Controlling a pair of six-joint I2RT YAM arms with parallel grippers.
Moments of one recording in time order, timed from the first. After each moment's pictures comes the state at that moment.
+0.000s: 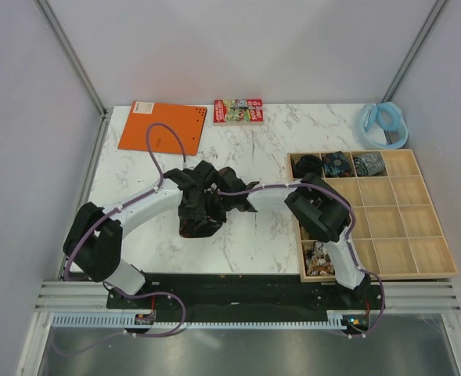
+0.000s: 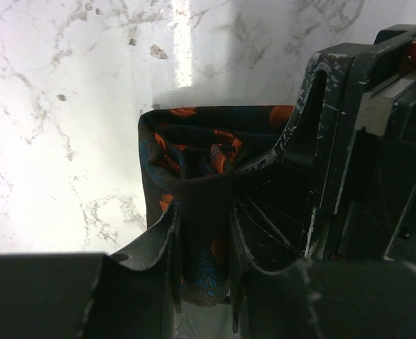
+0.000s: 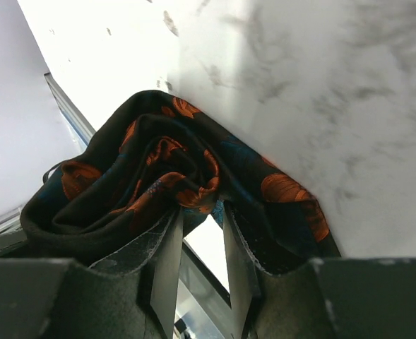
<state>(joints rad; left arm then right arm) -0.65 1.53 1.05 -0.88 -0.27 -0.63 0.87 2.15 1.32 0.01 -0.54 1.02</state>
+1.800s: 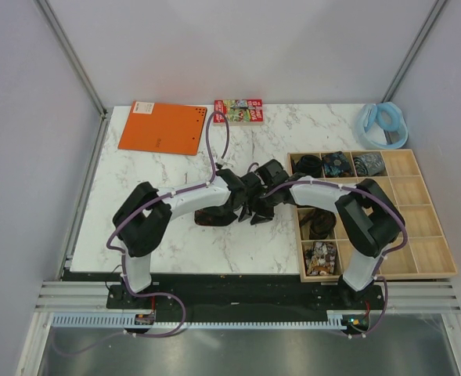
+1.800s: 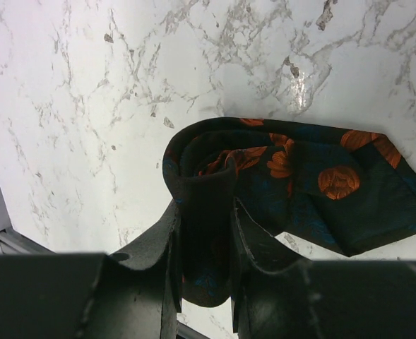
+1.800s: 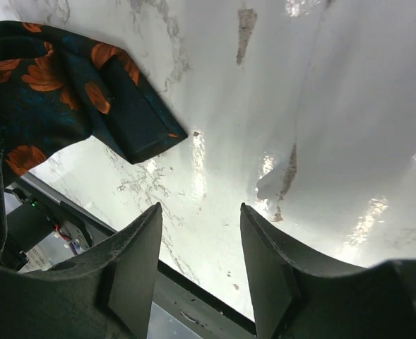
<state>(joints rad) -0.90 1.90 1.37 -1.08 -0.73 -0.79 0.63 1.78 1.02 -0.32 -0.39 0.77</state>
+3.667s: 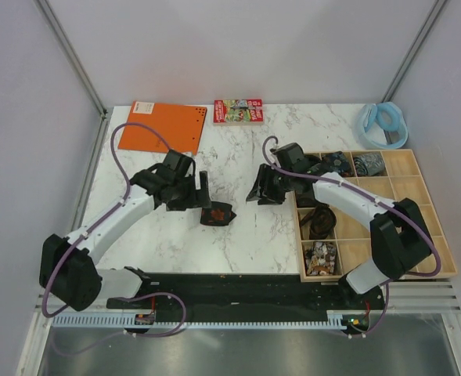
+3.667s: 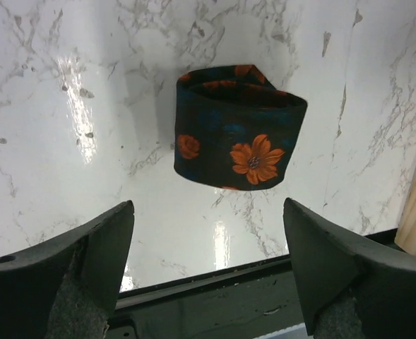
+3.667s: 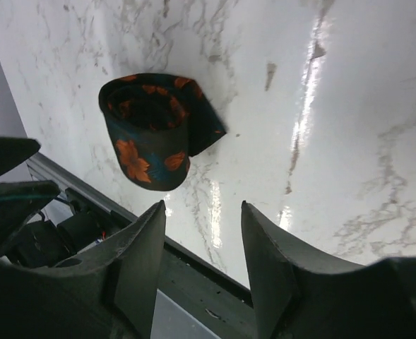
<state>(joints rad) -0.56 1.34 1.08 -0.79 -0.02 -0.55 0.51 1.55 1.05 -0.40 -0.35 0.75</state>
